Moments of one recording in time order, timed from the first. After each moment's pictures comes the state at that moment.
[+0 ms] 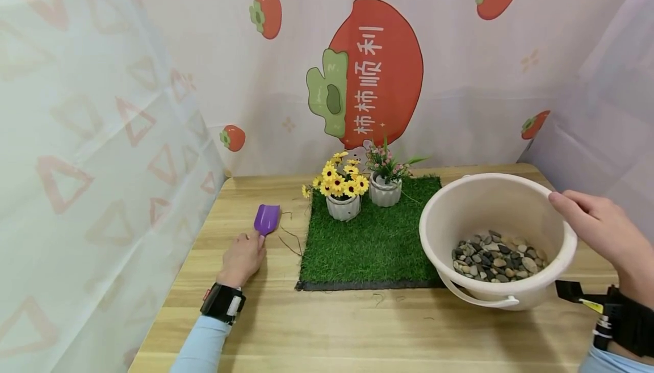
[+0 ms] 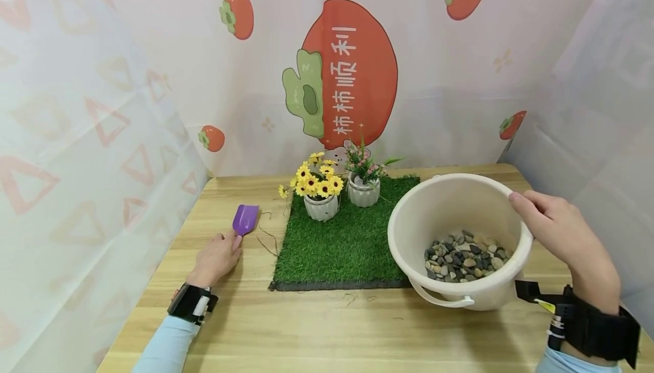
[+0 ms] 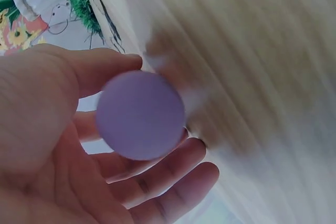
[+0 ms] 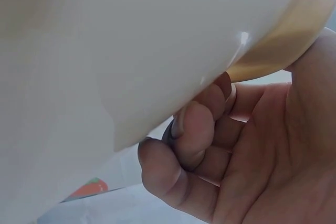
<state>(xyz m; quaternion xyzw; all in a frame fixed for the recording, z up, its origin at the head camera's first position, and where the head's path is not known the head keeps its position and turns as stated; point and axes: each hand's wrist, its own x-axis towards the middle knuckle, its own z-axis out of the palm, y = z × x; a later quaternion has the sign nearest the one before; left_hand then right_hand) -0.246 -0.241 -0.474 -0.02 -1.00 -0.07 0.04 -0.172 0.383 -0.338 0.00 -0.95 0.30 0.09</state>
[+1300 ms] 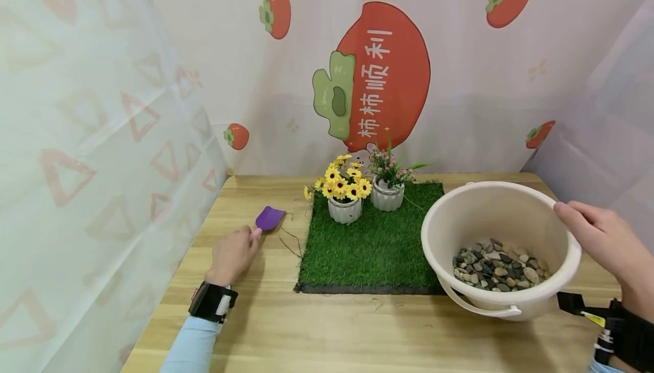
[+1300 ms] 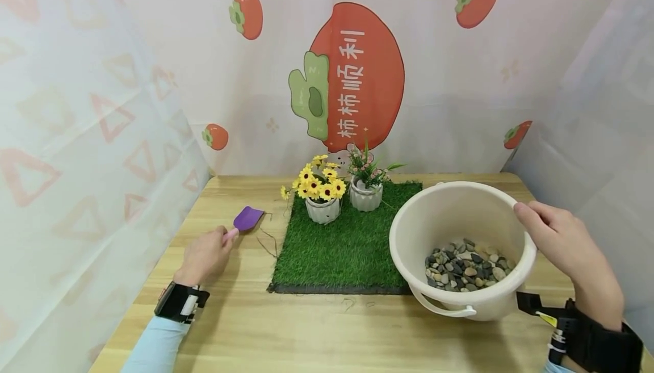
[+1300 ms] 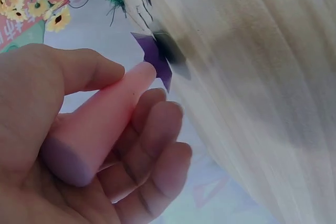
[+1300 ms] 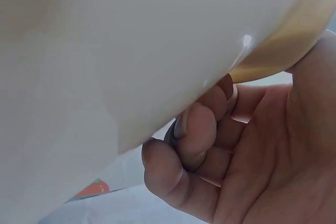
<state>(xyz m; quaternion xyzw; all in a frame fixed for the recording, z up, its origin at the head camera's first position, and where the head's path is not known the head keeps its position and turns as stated) -0.242 -0.251 -0.455 -0.03 -0.99 -0.10 0.10 -0.176 0.385 -0.342 0.02 -0.95 0.28 0.12</state>
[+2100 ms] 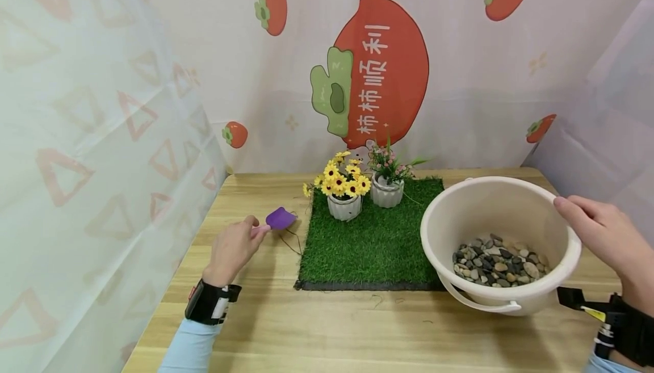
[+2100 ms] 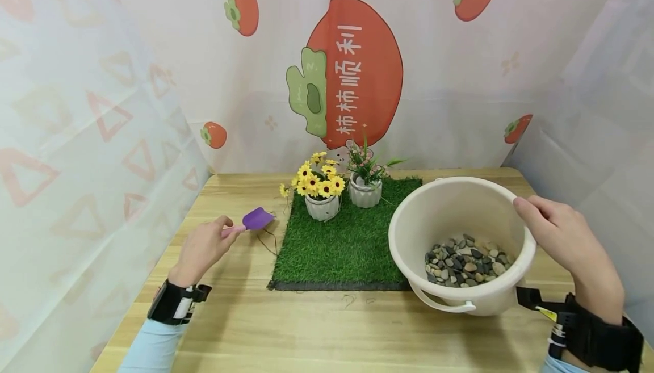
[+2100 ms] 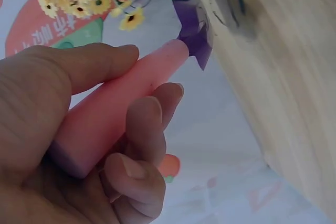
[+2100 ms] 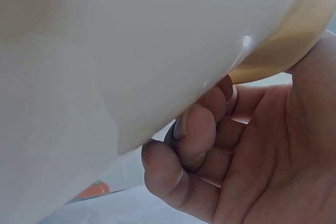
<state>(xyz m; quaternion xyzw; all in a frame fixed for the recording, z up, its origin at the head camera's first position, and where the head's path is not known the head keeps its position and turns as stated) -0.227 -0.229 -0.420 -0.08 -0.98 -0.12 0.17 -0.178 0.387 -0.342 0.02 -0.95 0.28 0.12</state>
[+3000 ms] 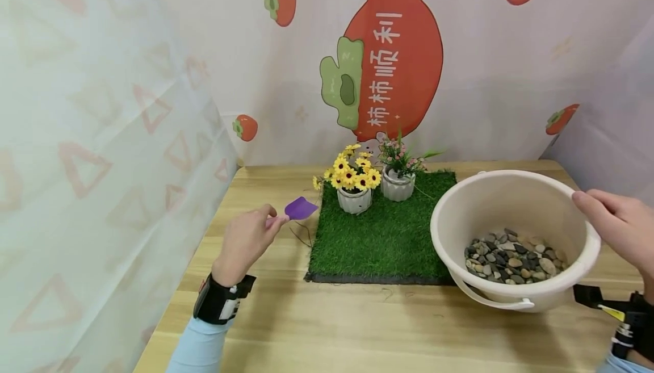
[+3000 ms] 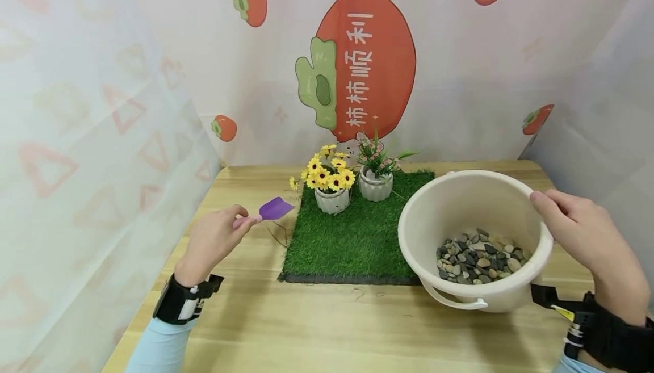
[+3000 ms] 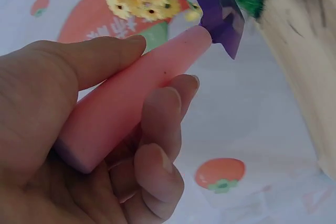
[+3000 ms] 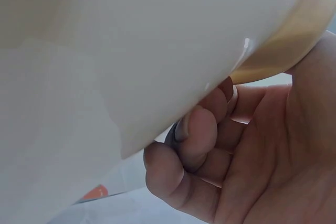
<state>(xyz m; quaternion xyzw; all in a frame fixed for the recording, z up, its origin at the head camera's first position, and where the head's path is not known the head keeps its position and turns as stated) -0.206 -0.201 -0.379 -0.14 -0.96 -0.10 0.22 -0.174 0.376 -0.337 -0.01 -0.95 0.28 0.12</state>
